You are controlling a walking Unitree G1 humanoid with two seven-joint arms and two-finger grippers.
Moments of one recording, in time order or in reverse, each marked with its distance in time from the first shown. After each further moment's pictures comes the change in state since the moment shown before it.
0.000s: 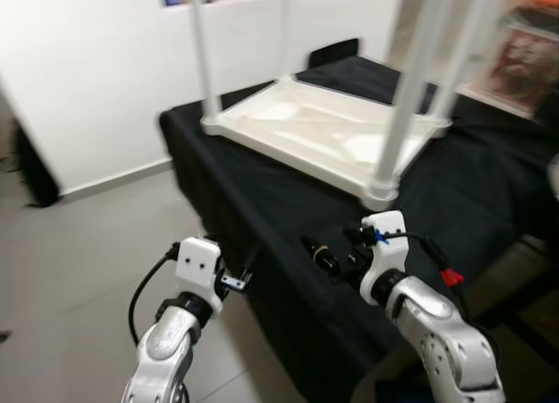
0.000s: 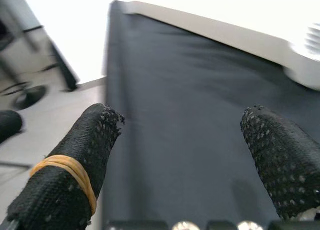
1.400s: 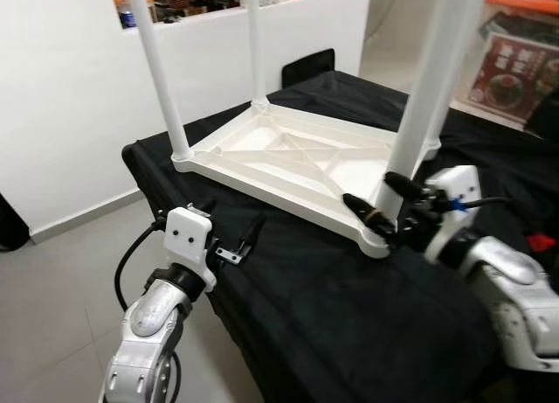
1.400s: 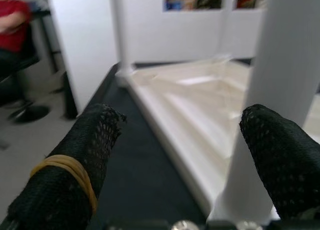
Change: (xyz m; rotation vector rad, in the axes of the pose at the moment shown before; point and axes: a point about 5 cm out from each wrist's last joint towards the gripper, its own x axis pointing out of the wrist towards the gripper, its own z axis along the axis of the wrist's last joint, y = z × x) left arm 0.010 0.008 0.053 0.020 -0.167 -0.059; right arm -0.040 -0.053 0.074 -0.237 -0.155 0.207
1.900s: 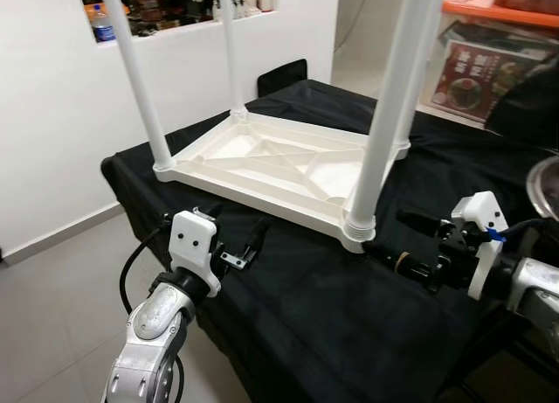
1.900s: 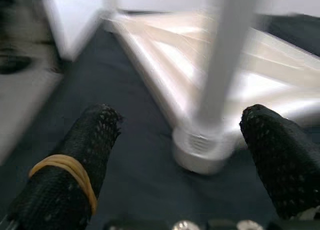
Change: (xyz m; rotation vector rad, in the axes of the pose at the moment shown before) left arm 0.003 -0.008 -0.001 -0.035 0.016 -0.072; right arm -0.026 -0.032 -0.004 -0.088 0.185 -0.052
